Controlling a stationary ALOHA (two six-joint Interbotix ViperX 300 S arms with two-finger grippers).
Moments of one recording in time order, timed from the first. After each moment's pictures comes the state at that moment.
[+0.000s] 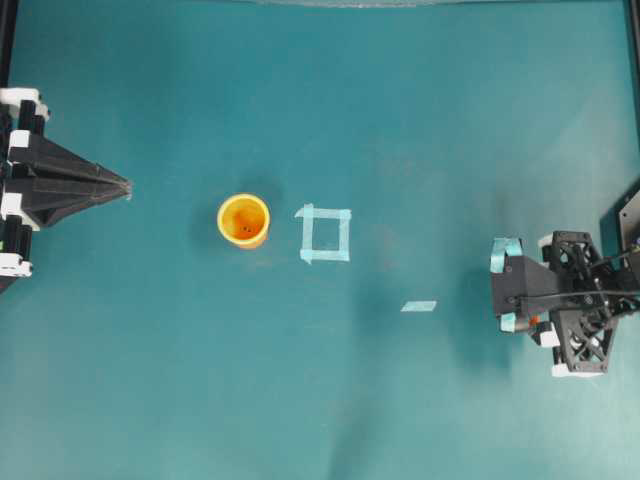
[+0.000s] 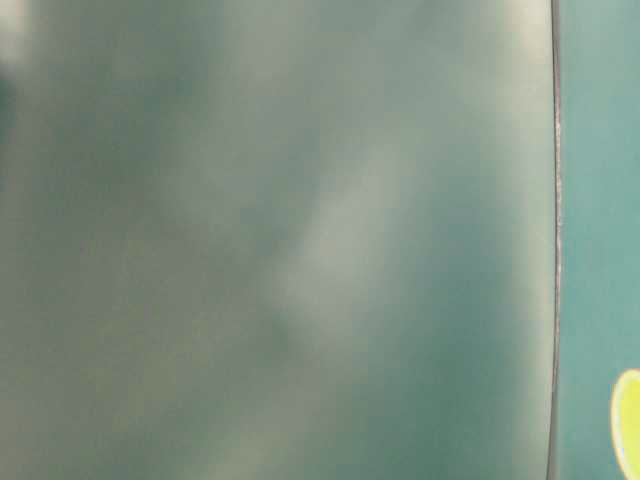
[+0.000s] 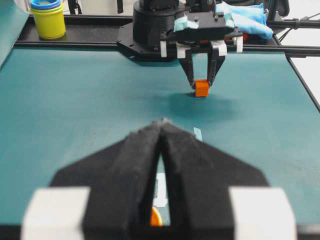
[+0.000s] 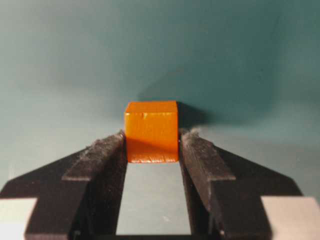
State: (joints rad) left arm 0.00 -0.95 1.17 0.01 -0.18 -0.01; right arm 0.35 -0.29 1.03 0.06 0.51 0.34
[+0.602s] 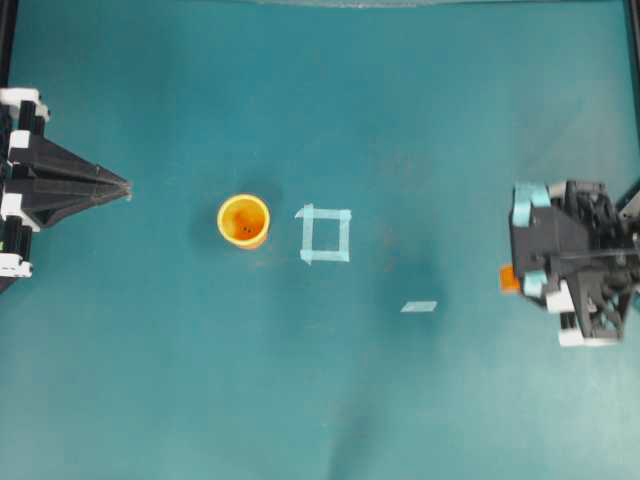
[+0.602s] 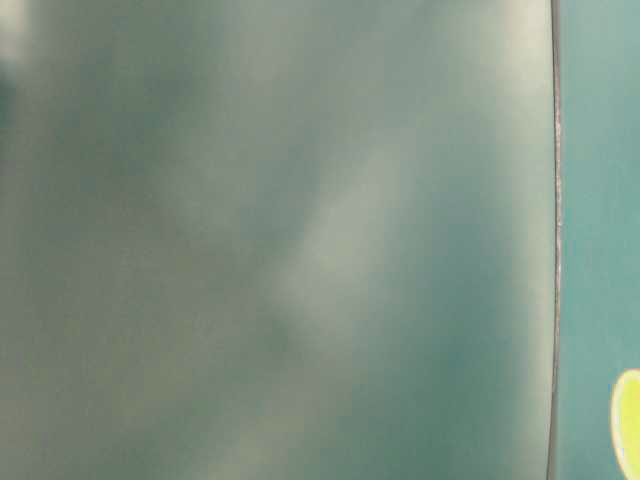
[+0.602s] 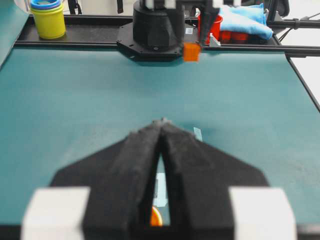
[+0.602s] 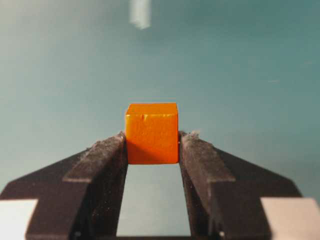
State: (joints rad) left arm 0.00 -0.95 1.17 0.01 -0.18 -0.01; right arm 0.23 -0.51 0.83 -0.12 0.83 0.34
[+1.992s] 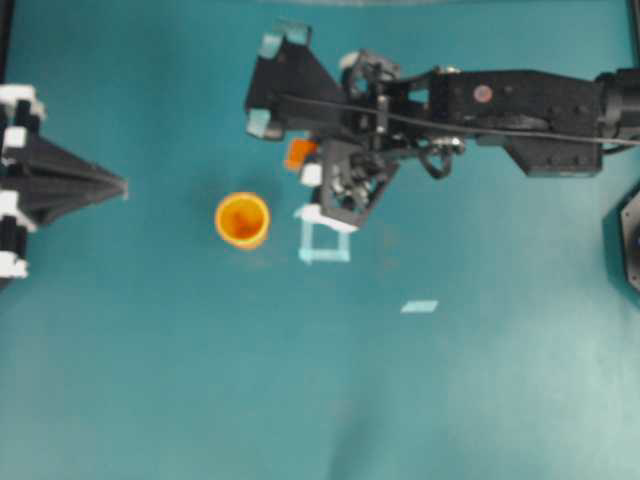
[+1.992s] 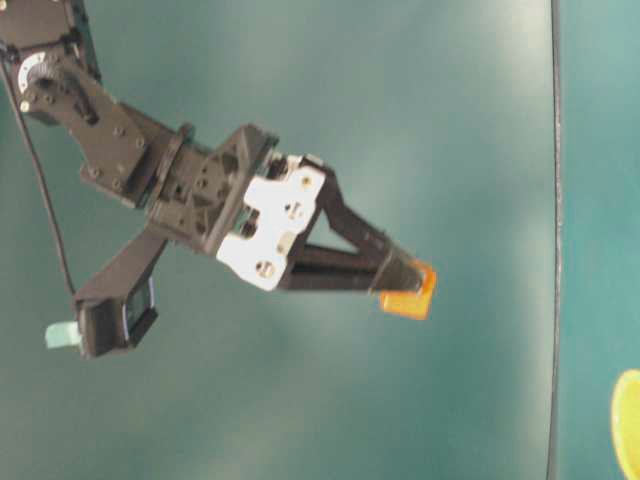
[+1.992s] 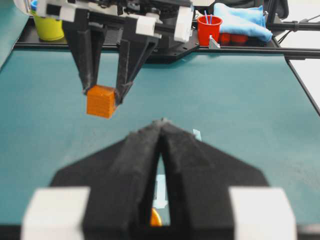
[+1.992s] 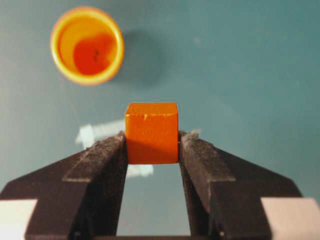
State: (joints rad) left arm 0.00 -0.95 1.17 0.01 -0.18 -0.01; right arm -0.08 0.10 0.07 -0.15 0.82 0.26
